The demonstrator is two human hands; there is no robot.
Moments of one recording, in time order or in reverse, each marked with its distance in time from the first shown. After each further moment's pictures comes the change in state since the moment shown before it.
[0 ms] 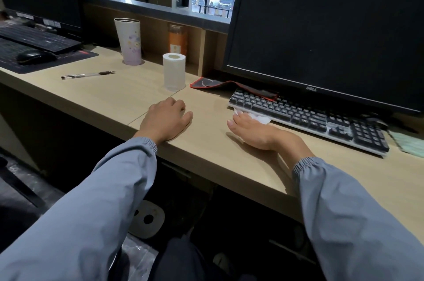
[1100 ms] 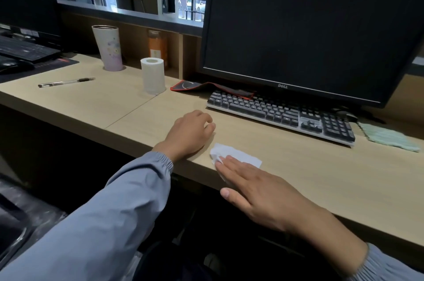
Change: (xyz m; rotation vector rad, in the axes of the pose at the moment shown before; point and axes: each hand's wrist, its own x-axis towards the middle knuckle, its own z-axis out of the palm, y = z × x) left_hand -0.030 0.112 0.014 -0.170 -0.034 0.202; right_hand -0.159 -0.004 0.059 -0.227 0.115 -0.246
